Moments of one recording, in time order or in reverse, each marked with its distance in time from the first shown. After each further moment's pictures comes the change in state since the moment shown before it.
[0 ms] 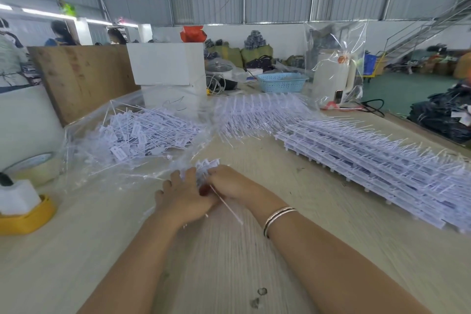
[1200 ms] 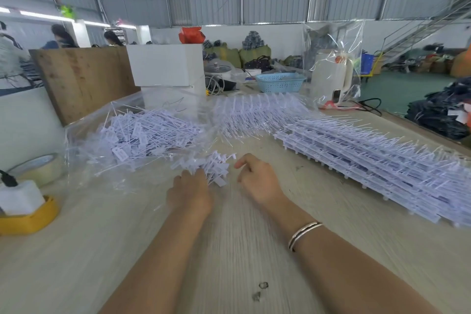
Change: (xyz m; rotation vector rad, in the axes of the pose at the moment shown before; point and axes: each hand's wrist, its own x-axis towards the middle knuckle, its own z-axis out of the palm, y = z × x) left_hand -0.004 0.022 0.003 0.221 0.084 -0.032; right_hand -0.024 0.047 -0.020 0.028 0.508 -0.085
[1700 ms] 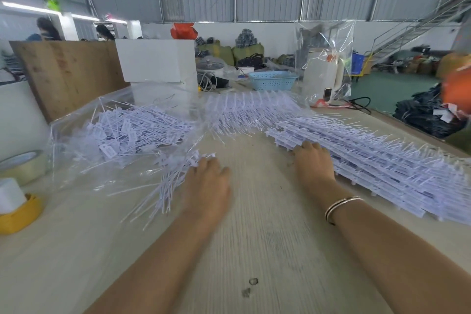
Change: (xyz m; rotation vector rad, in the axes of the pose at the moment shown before) left_hand -0.016 0.028 0.008 0.196 0.345 0.464; right_hand 0.026 0.075 -0.093 -1.119 0.136 0.031
